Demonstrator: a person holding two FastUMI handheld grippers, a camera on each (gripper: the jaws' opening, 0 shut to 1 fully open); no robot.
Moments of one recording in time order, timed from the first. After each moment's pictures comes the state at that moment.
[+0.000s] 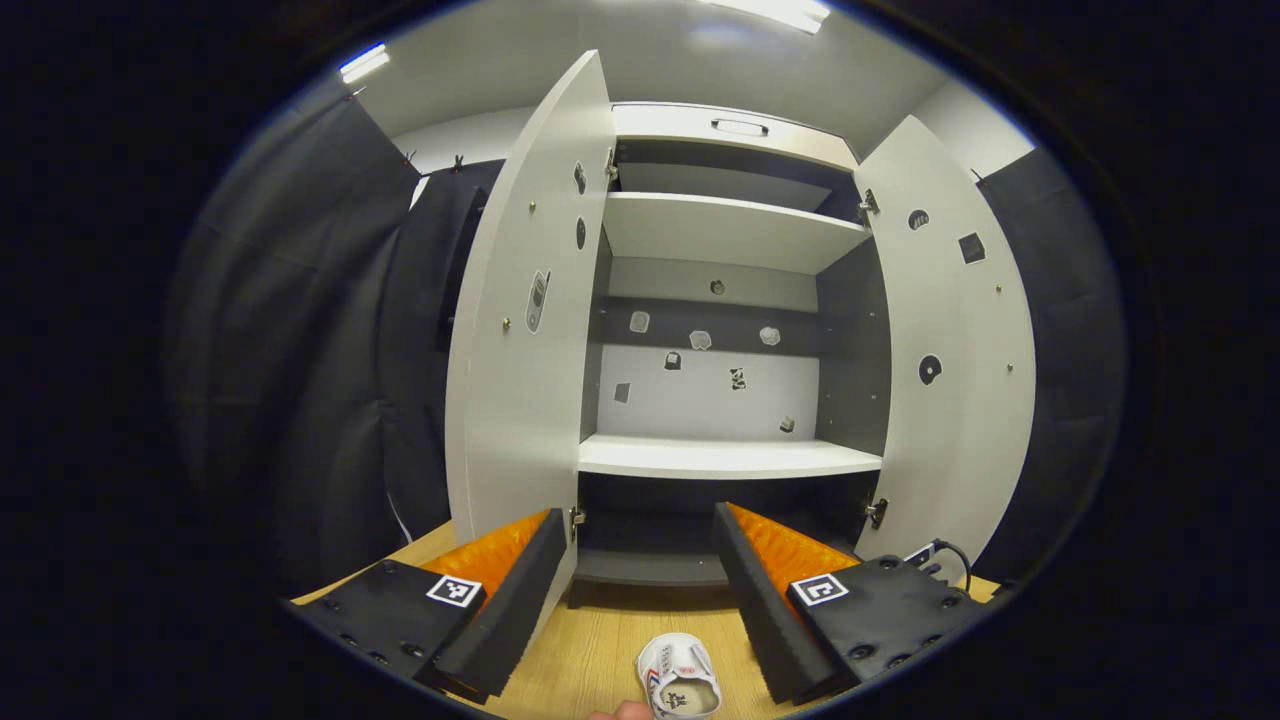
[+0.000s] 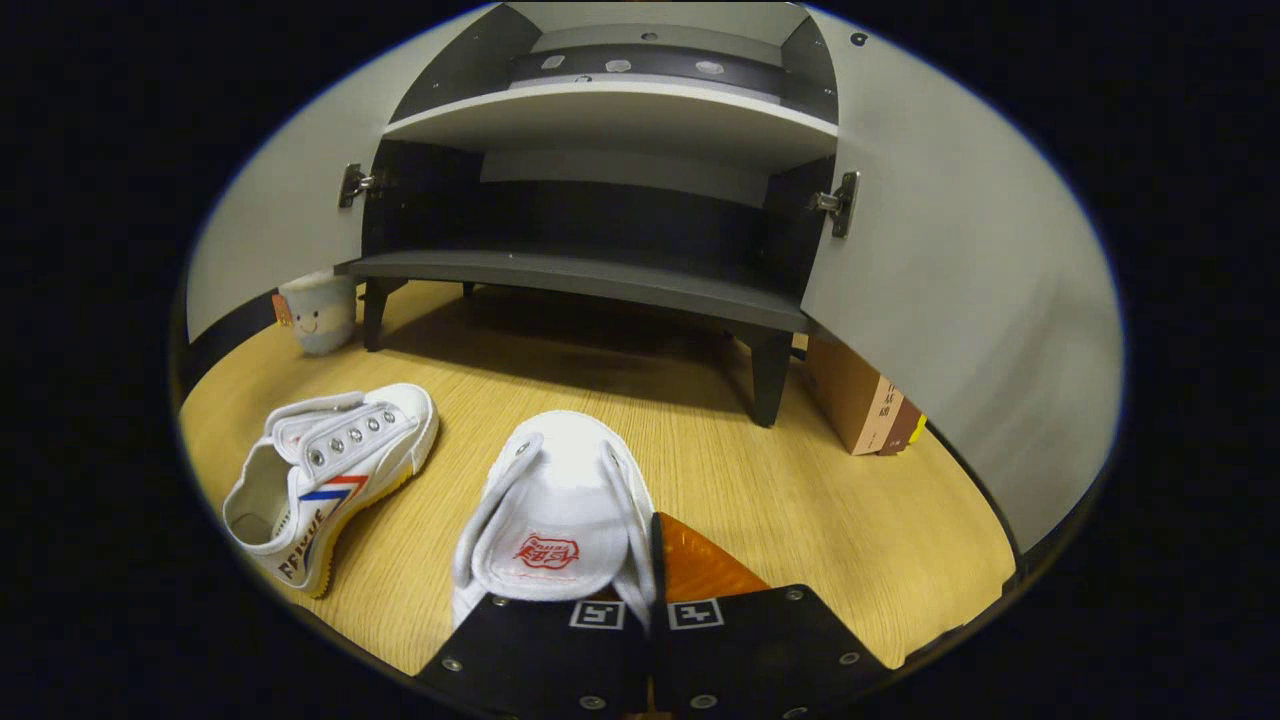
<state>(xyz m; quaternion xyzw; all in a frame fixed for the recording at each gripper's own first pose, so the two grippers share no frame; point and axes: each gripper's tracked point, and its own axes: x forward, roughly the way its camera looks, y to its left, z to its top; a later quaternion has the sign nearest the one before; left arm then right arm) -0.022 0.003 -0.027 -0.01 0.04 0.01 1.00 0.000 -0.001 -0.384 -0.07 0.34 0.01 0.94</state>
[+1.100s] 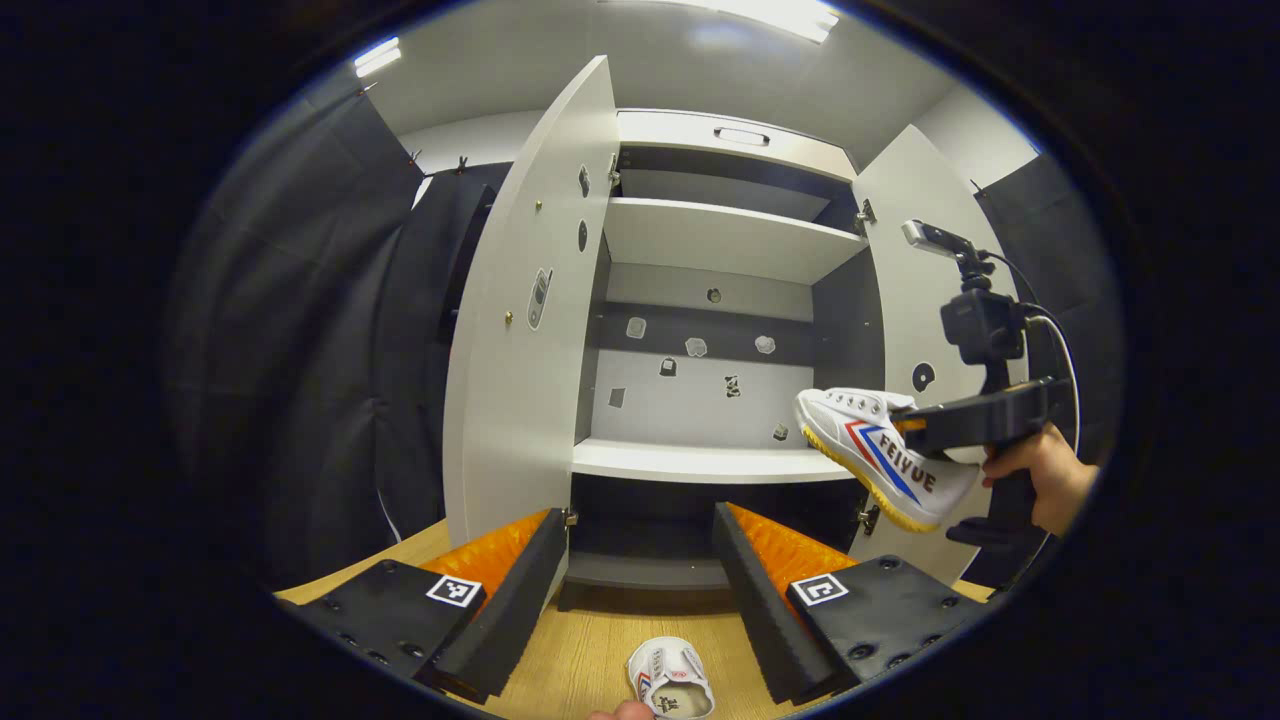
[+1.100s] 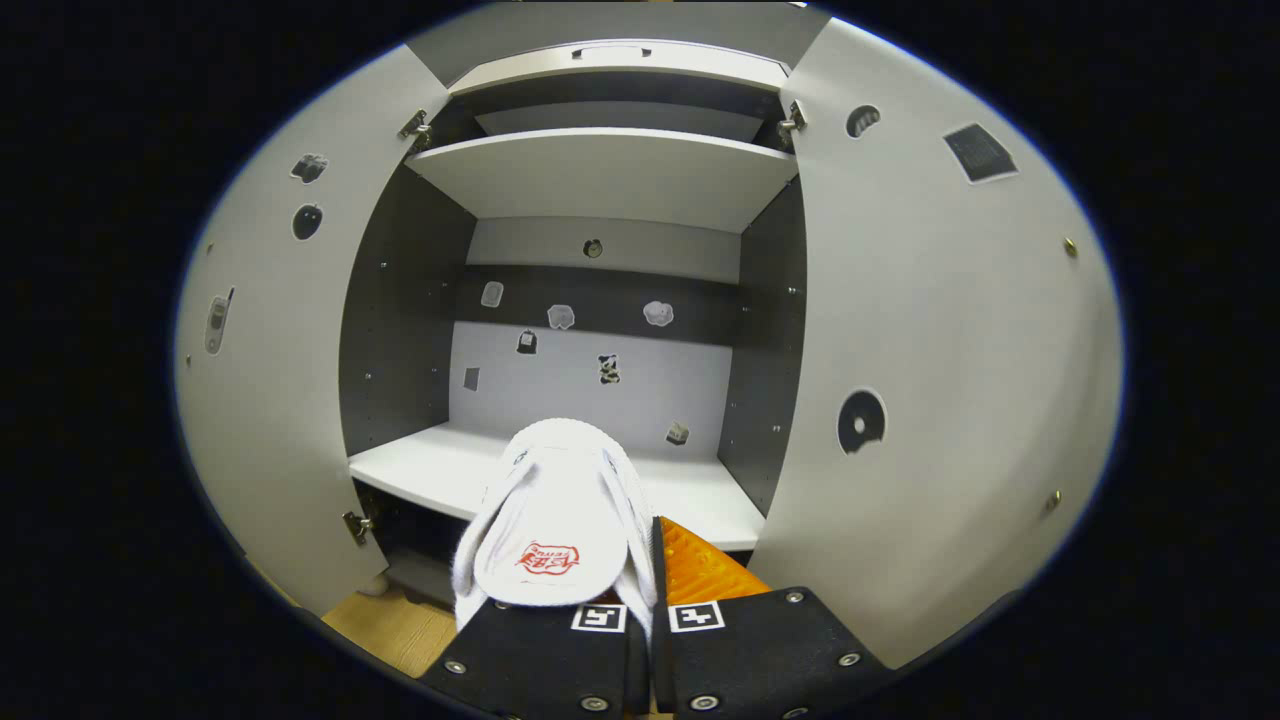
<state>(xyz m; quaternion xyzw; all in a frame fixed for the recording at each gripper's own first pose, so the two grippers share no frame) -0.030 0.007 -0.029 -0.02 0.02 0.01 1.00 0.193 0.000 0.003 -0.06 0.13 -0.03 0.99</state>
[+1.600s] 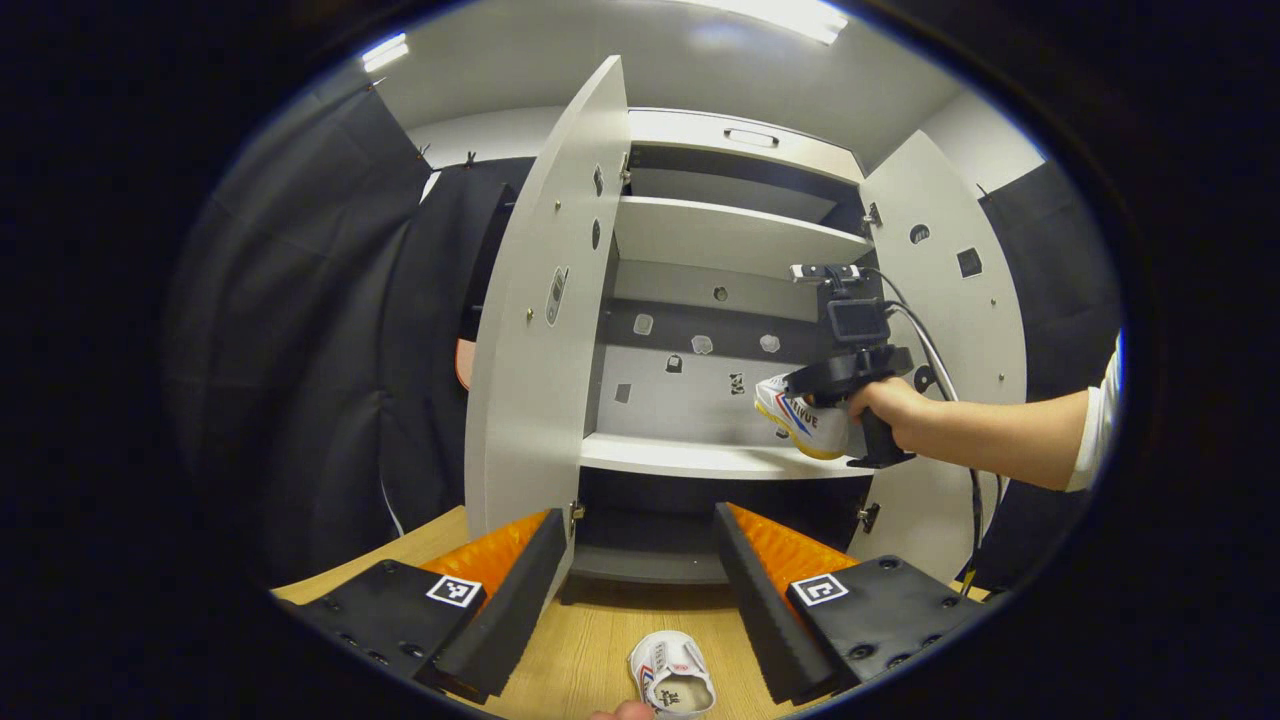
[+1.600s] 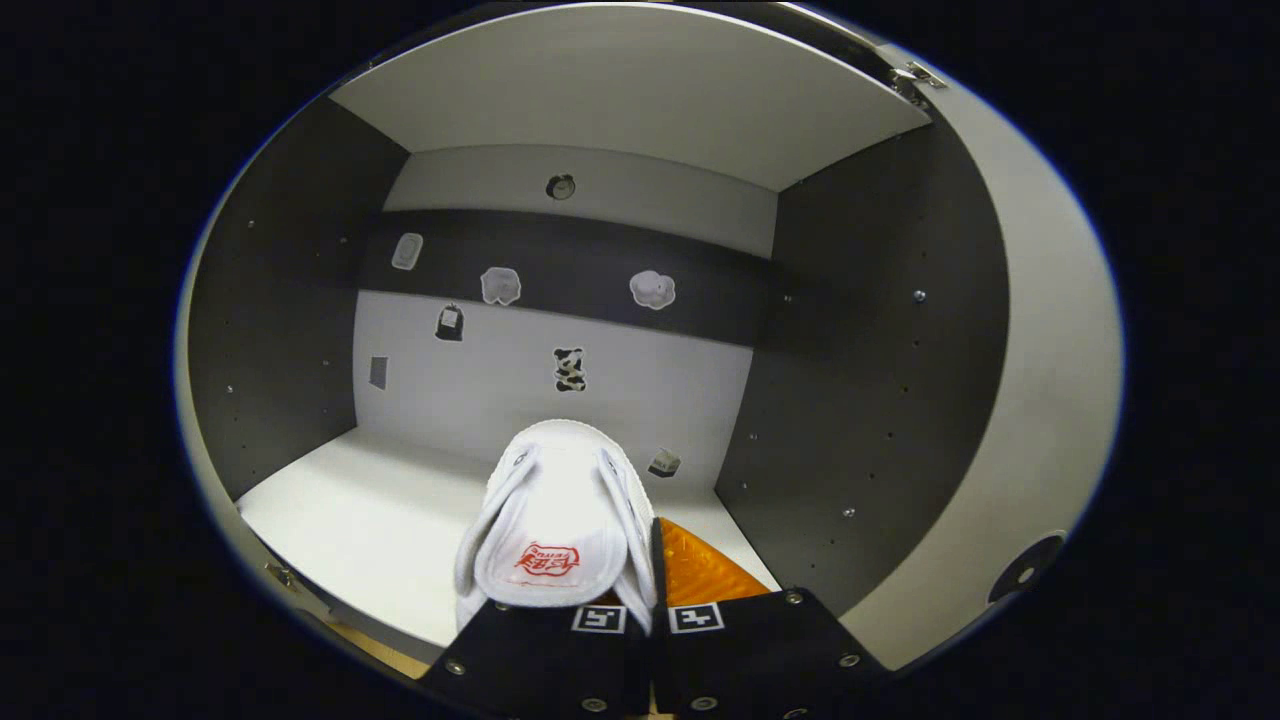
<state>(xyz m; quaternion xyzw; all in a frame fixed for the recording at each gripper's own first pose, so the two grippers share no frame) -0.036 0.014 -0.032 -0.03 0.03 0.01 1.00 0.350 -0.009 -0.043 -0.09 0.21 -0.09 0.97</state>
